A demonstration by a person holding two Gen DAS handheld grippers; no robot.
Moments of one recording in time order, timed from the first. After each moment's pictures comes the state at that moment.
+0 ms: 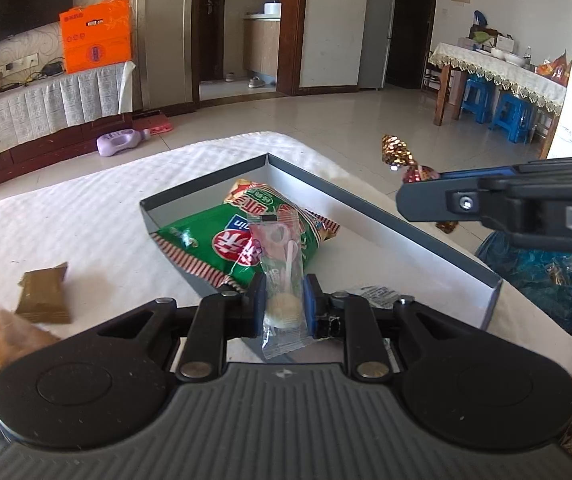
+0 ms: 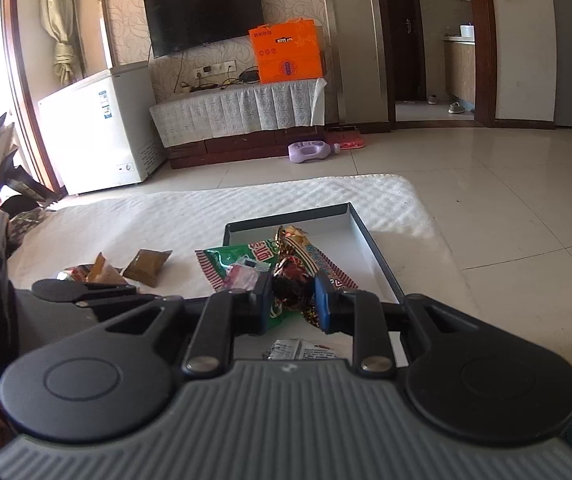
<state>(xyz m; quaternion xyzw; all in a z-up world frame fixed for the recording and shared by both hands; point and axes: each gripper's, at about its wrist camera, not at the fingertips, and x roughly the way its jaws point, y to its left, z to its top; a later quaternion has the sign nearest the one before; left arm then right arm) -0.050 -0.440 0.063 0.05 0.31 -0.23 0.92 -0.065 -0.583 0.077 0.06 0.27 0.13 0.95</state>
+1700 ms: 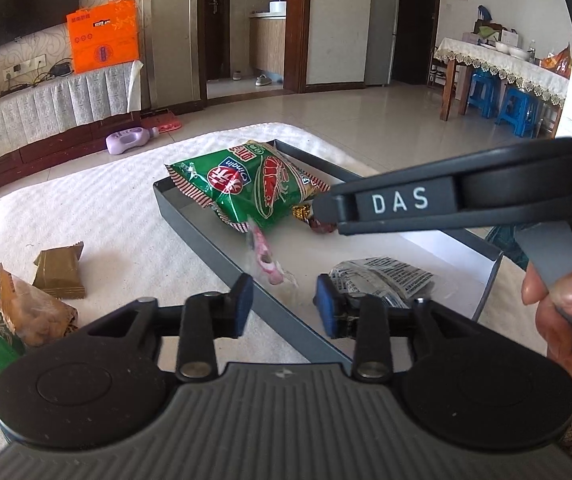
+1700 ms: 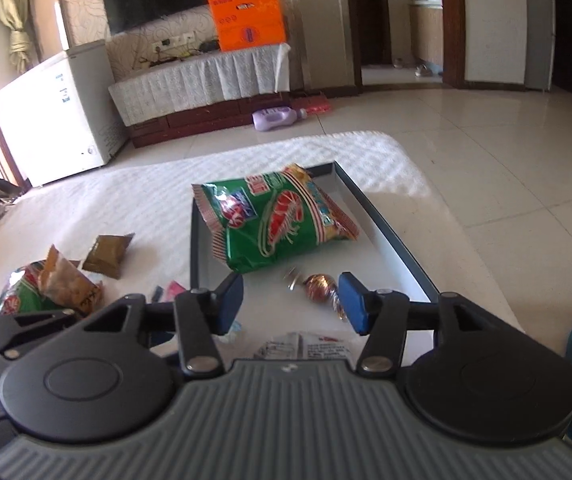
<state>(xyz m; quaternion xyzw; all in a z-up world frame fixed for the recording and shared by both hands) -0.077 -0.424 0.057 0.06 0.30 -0.22 0.93 -0.036 -0.551 0.050 0.06 0.30 0.07 0.95</state>
